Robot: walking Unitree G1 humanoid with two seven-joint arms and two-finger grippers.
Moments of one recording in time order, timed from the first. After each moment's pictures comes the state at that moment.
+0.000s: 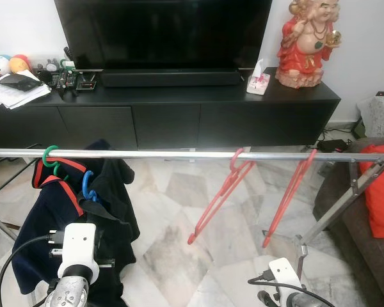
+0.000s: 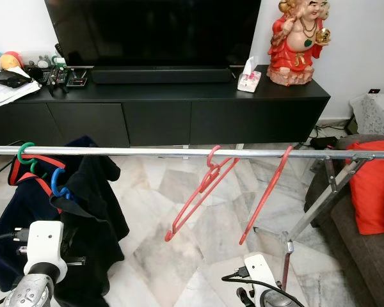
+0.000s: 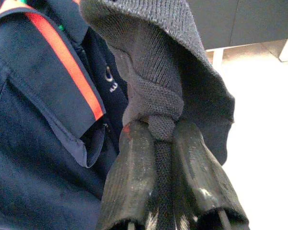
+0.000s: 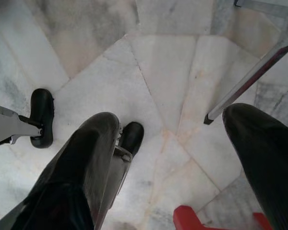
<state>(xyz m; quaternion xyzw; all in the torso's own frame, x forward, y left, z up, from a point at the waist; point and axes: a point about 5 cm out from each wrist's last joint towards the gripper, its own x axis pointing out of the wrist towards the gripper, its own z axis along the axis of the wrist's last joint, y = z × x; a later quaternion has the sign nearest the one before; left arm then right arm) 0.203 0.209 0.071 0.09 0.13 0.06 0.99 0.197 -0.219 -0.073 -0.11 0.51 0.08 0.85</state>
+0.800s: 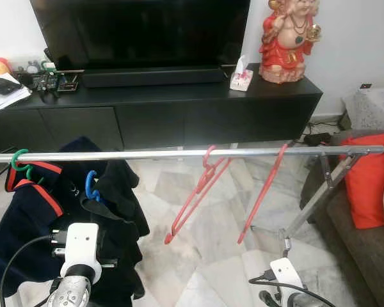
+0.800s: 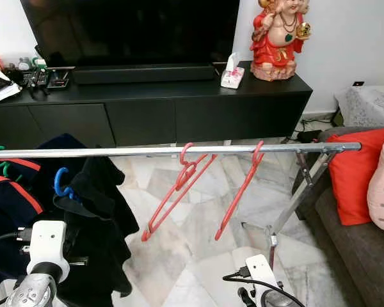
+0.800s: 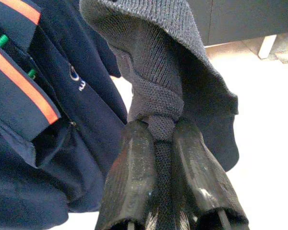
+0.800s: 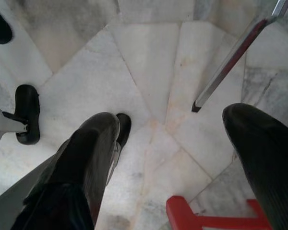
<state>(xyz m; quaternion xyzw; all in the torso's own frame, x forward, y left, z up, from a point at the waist) 0.204 0.206 0.072 0.08 0.13 0.06 0.99 0.197 -0.220 -0.072 -0.11 0.51 0.07 0.85</state>
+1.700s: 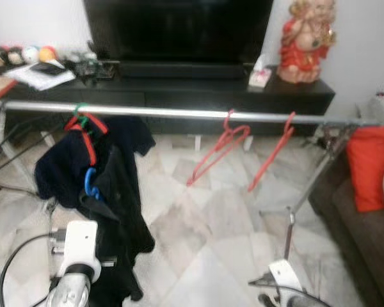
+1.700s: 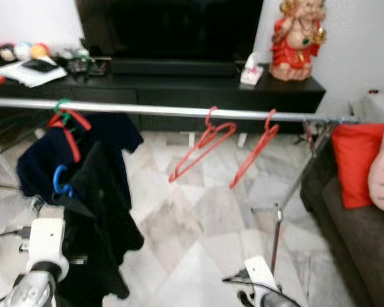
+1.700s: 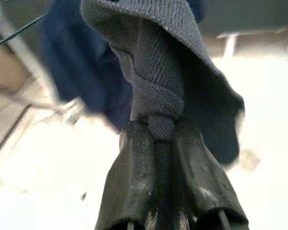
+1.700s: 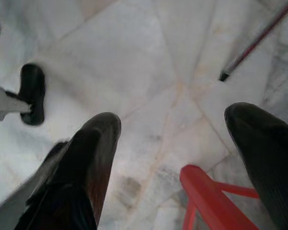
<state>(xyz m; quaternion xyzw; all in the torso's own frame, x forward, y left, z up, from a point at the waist) 0.205 0.206 0.074 0.08 0.12 0.06 0.99 0.199 -0.224 -0.070 -0.11 0.51 0.07 0.85</state>
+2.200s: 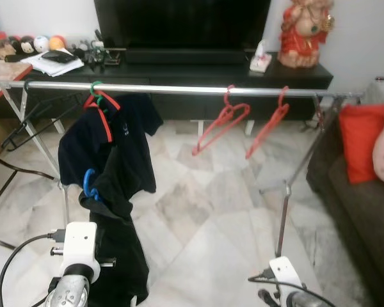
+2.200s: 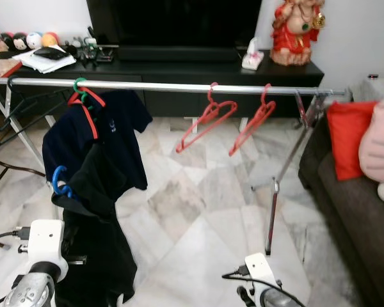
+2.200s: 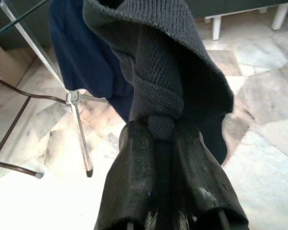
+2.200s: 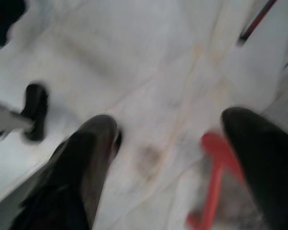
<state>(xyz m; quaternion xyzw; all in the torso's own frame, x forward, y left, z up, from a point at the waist) 0.205 0.202 0.073 0.08 0.12 0.05 0.99 0.194 -0.220 -0.074 -0.10 0.51 0.07 0.85</state>
